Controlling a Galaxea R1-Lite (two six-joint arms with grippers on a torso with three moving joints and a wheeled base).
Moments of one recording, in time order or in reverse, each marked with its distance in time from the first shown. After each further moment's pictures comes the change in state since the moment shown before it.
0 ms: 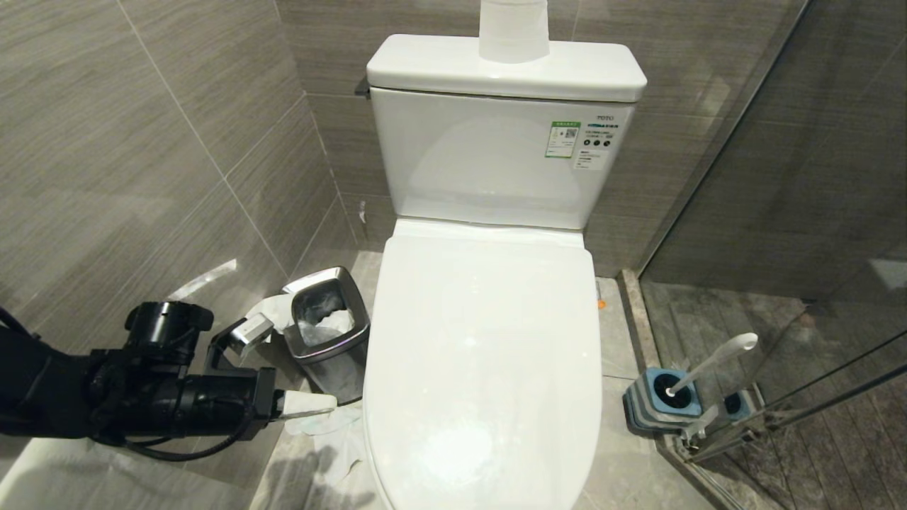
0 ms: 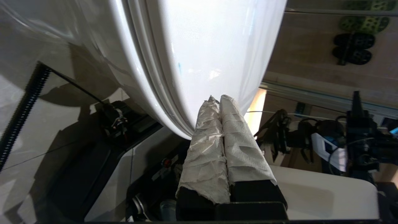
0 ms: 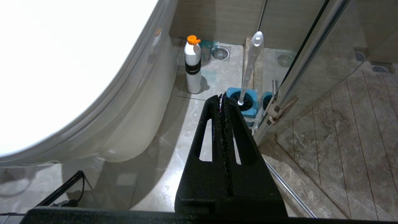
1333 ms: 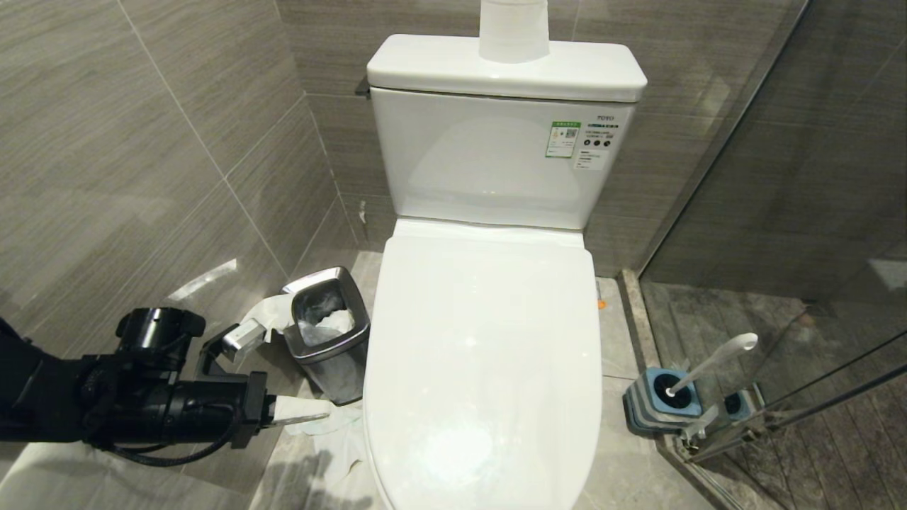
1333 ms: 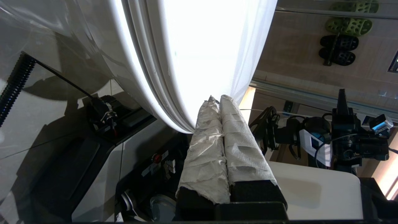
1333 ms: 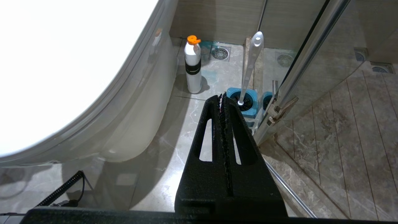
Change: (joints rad) left arm 0.024 -0.004 0.017 0.022 -0.041 0.001; right arm 0.000 0.000 0.000 0.000 0.000 0.000
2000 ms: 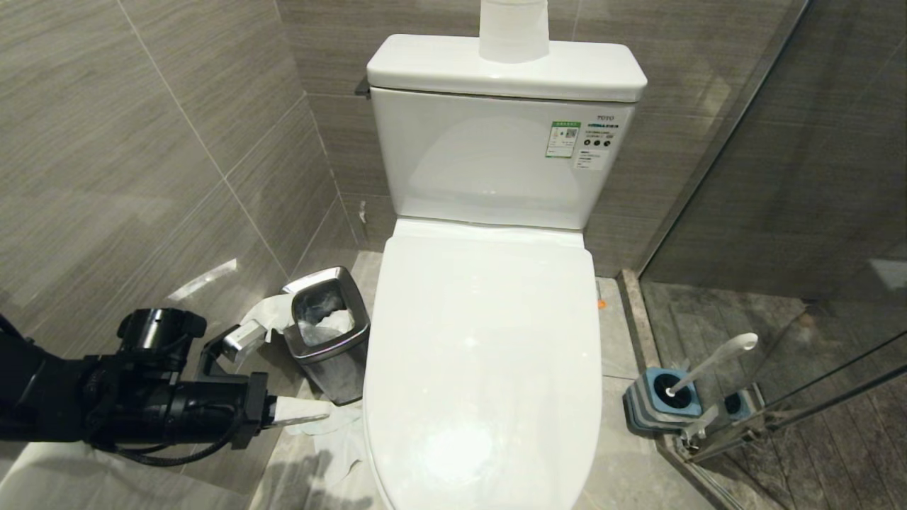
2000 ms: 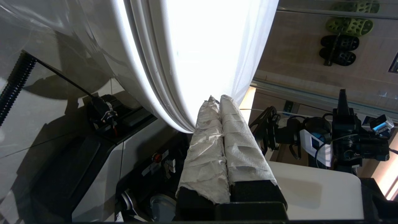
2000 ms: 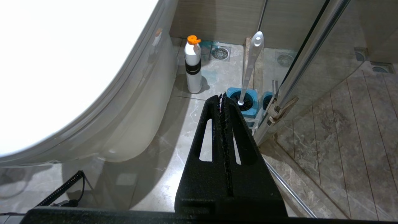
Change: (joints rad) left arm 0.000 0.006 -0.001 0.002 0.002 0.001; right arm 0.000 0.000 0.000 0.000 0.000 0.000
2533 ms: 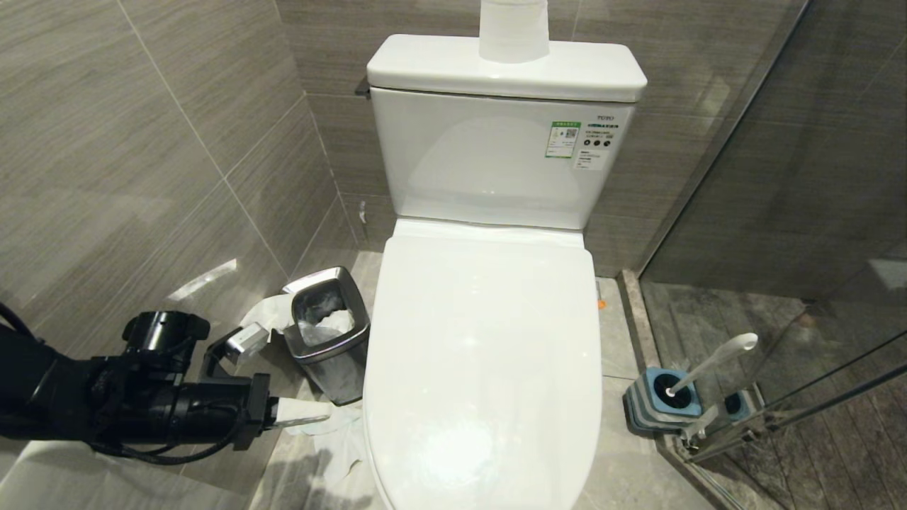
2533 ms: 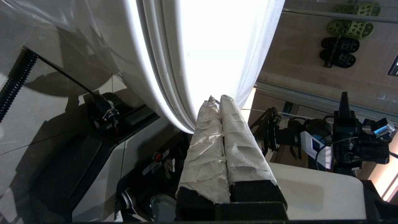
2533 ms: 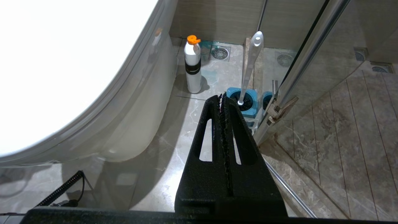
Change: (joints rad) left arm 0.006 0.030 -0.005 -0.006 0.000 0.000; right arm 0.000 0.000 0.000 0.000 0.000 0.000
